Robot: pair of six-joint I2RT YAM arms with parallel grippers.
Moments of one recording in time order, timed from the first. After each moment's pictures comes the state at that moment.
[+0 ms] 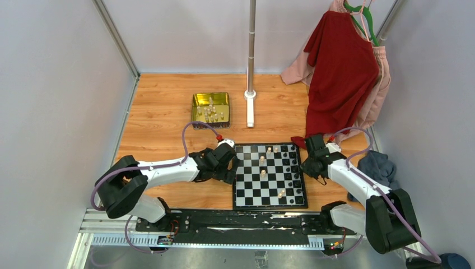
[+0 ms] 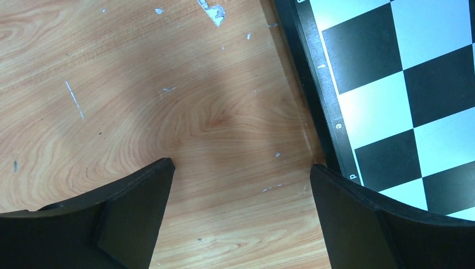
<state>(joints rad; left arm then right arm) -0.91 1.43 0.68 -0.32 -0.26 -0.49 0.31 1.12 0.49 -0.52 0.23 1.01</state>
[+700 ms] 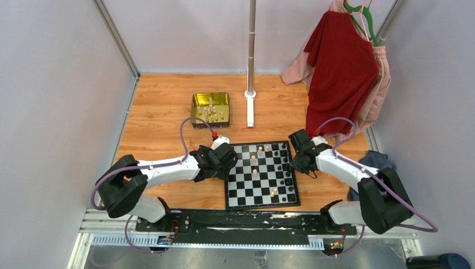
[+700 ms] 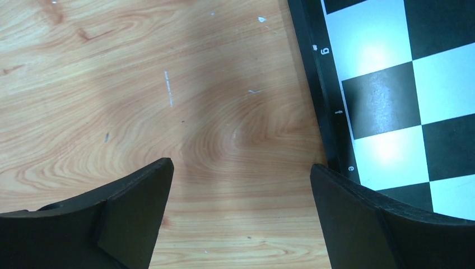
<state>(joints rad) -0.91 1.43 0.71 -0.44 -0.48 -0.53 0.46 1.29 0.62 -0.54 0.28 1.03</state>
